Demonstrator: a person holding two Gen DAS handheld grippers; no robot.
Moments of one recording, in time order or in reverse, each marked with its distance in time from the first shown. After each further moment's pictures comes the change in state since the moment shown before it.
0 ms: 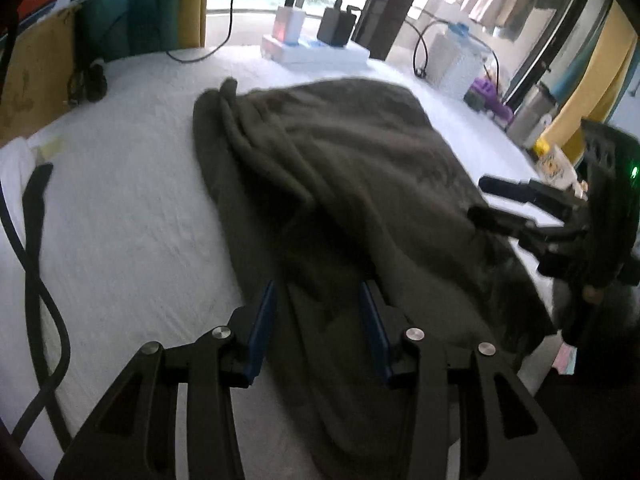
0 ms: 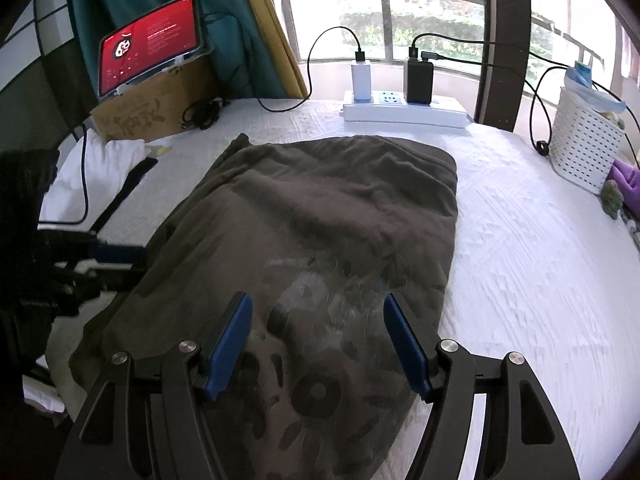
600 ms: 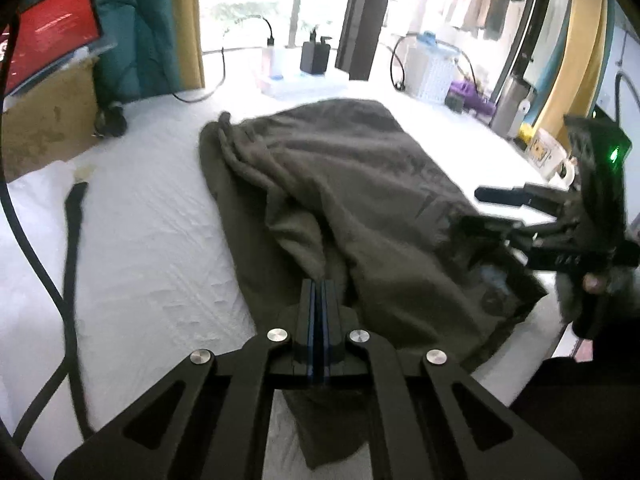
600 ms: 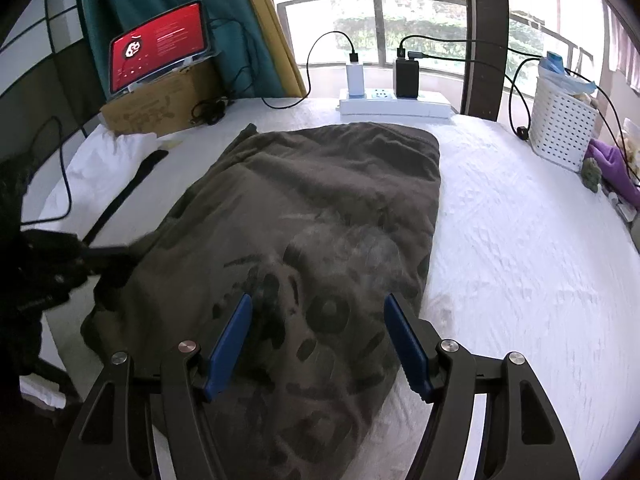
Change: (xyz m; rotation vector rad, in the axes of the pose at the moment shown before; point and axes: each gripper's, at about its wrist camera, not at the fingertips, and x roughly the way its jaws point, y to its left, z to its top) left arm -0.044 -0.032 -0.040 0.081 -0.141 0.075; right arm -0.031 0.011 -0.040 0.010 -0.023 -0.005
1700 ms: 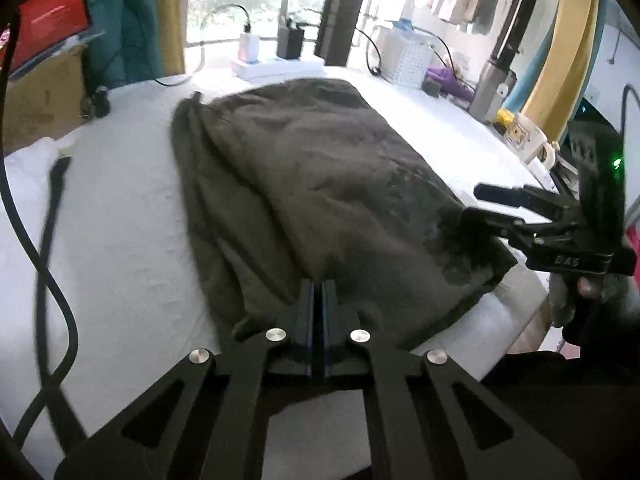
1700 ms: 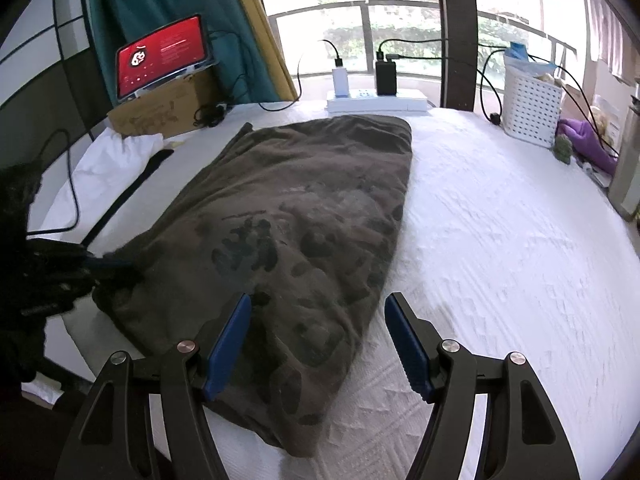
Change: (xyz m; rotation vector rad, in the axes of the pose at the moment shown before) left arm -0.005 -0.032 -0.025 -0.003 0.026 -0.031; right arm -0.035 -0.010 -0.045 0.041 -0.041 -0.017
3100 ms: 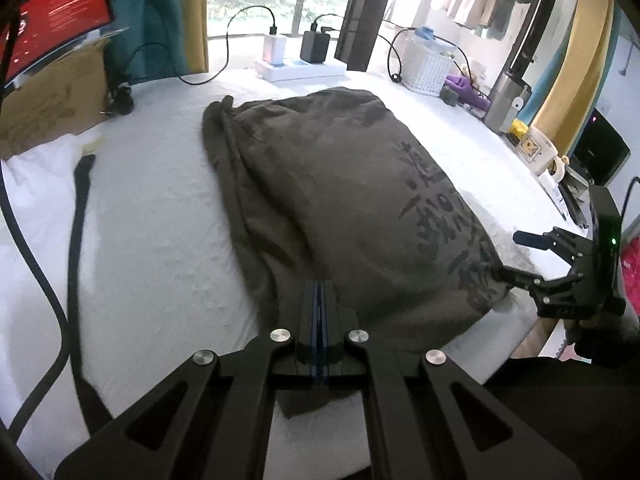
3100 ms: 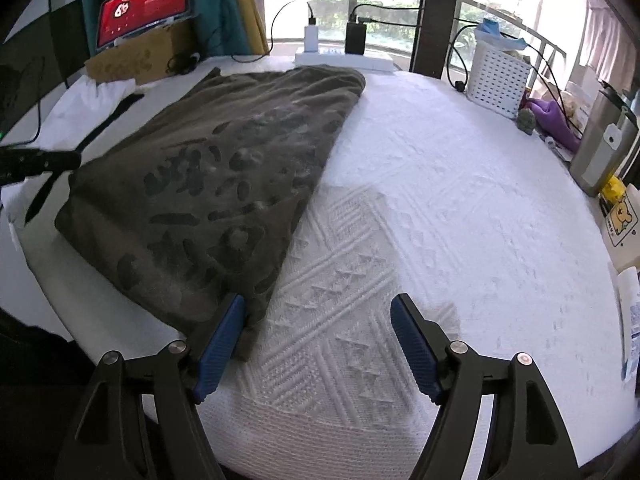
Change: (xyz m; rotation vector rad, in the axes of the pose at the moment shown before) left arm -0.007 0.024 0.016 -0.028 0.034 0.017; right arm -0.012 -0.019 -0.045 -0.083 0.130 -0.142
